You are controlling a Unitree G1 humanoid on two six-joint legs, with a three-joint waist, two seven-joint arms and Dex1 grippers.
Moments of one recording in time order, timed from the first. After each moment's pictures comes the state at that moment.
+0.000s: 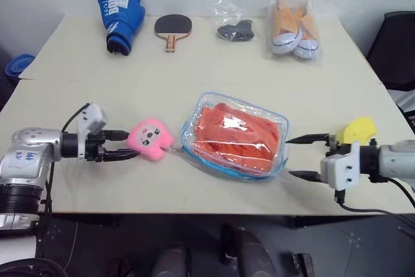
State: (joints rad) left arm -0.46 0.91 0.11 0.32 -0.36 0.43 -1.27; right arm -0.12 -1.26 0.10 -0.07 0.29 -0.50 0.92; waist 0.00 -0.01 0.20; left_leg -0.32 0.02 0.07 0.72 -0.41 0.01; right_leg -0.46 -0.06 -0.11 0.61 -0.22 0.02
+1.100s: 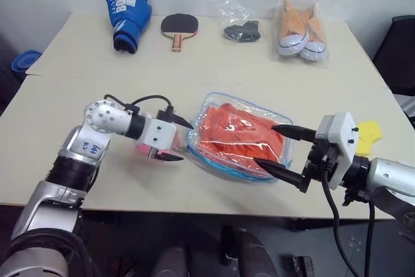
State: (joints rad) left arm -0.74 0.69 -0.26 0.26 0.00 -0.30 -1.24; right arm -0.03 -0.97 -0.22 -0.76 0.96 0.61 0.49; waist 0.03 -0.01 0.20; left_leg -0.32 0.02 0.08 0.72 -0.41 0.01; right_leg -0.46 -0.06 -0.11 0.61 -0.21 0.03
